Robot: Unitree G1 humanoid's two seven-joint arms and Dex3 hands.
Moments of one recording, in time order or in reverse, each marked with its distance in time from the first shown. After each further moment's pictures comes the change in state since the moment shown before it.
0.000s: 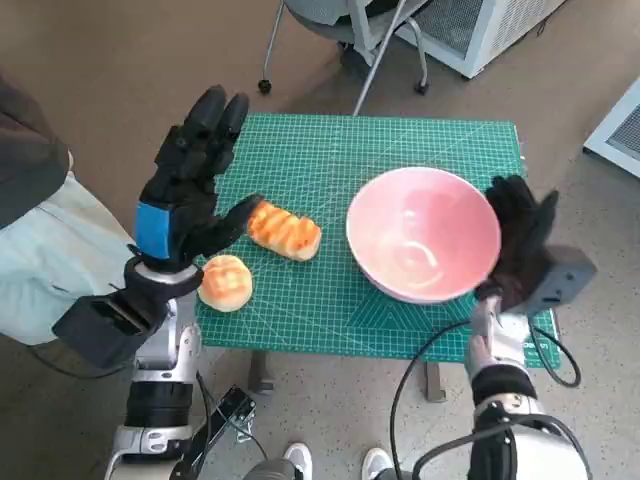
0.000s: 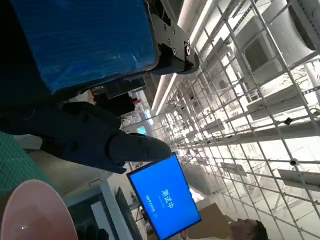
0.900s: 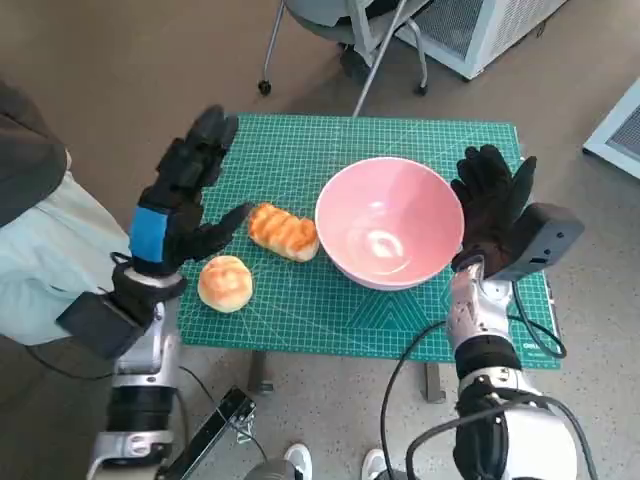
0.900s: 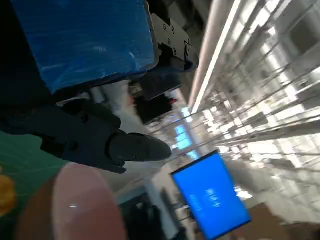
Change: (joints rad) left arm 0.012 0.127 -0.002 0.092 0.145 0.056 0.013; right arm -0.099 0.018 -0.023 0.010 0.008 0.094 0.002
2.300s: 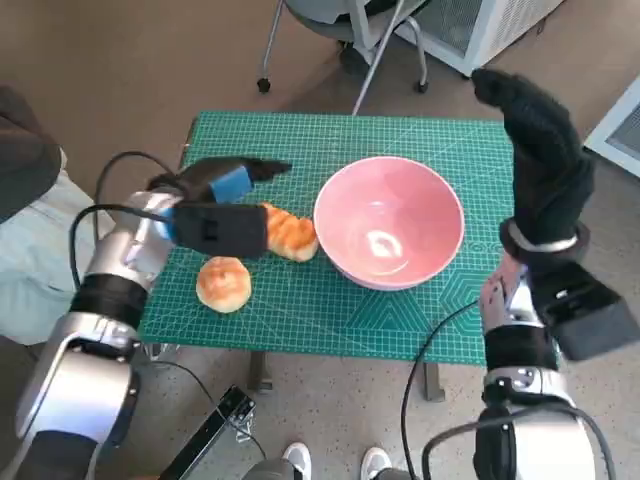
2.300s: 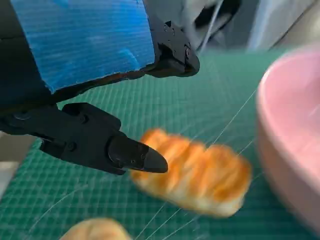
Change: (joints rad) left arm -0.594 0.159 -0.592 0.775 0.781 0.227 0.031; right arm 0.069 -0.077 0.203 -0.388 0.101 -0.702 0.545
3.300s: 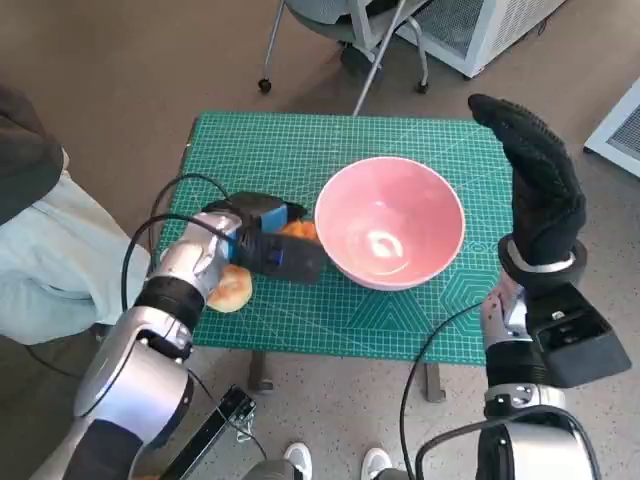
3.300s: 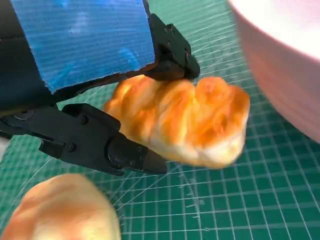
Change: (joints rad) left arm -0.018 -0.143 -0.136 0.156 0.076 0.030 0.116; right arm 0.060 0.000 0.041 -0.057 -0.002 -0.025 -0.037
